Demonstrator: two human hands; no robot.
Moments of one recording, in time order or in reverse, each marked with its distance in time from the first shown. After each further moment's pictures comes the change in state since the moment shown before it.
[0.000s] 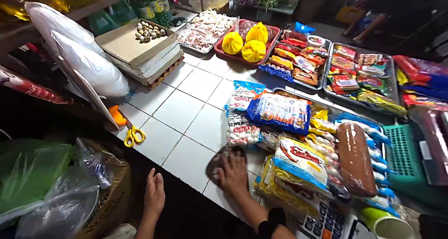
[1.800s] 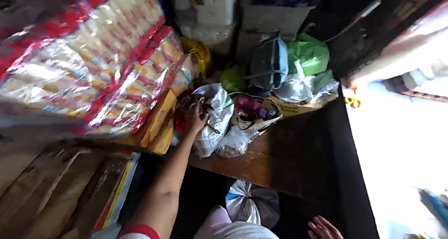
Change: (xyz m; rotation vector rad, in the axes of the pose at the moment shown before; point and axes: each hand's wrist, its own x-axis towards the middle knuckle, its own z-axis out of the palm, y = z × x) left_hand -0.431 -0.371 -0.344 0.115 0.781 -0.501; right_hand -0.328 -0.120 -0.168 0.863 -0.772 0.424
